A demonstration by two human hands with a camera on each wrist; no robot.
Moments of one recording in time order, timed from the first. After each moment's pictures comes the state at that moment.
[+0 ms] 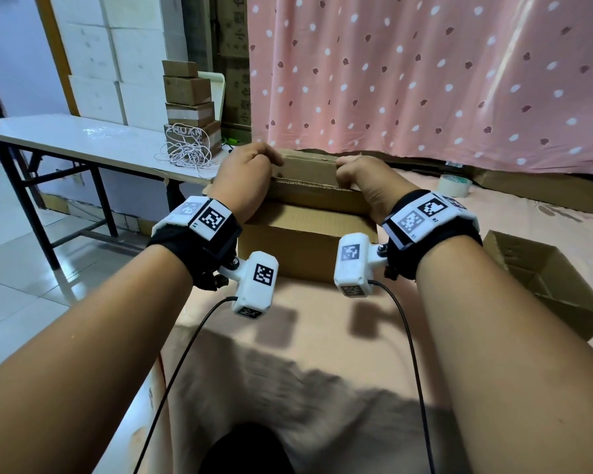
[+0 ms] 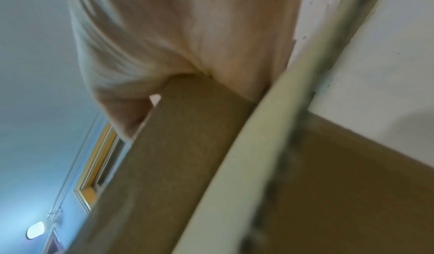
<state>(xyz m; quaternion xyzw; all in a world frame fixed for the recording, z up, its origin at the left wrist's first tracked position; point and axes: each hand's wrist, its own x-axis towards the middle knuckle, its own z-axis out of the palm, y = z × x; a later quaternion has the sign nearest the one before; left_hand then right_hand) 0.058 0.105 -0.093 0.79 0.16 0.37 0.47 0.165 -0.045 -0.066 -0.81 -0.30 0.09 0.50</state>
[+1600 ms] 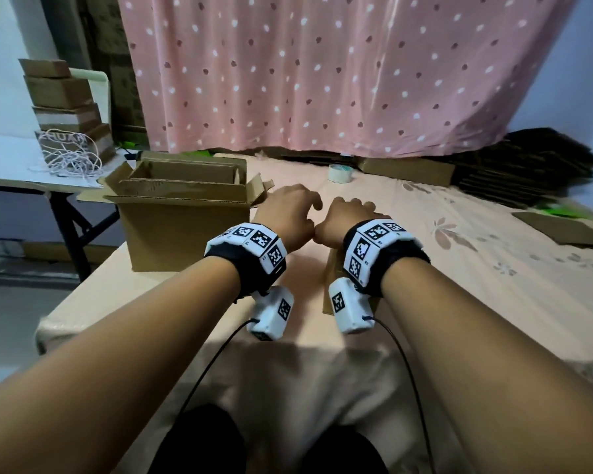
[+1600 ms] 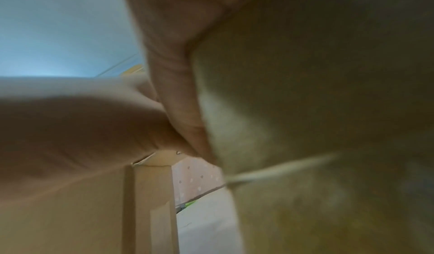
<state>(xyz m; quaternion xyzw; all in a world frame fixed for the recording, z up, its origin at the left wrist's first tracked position) 0.115 -0.095 -0.106 0.96 -0.05 0.24 0.14 0.140 -0.213 -0.085 -1.00 -0.06 -0.02 0.05</state>
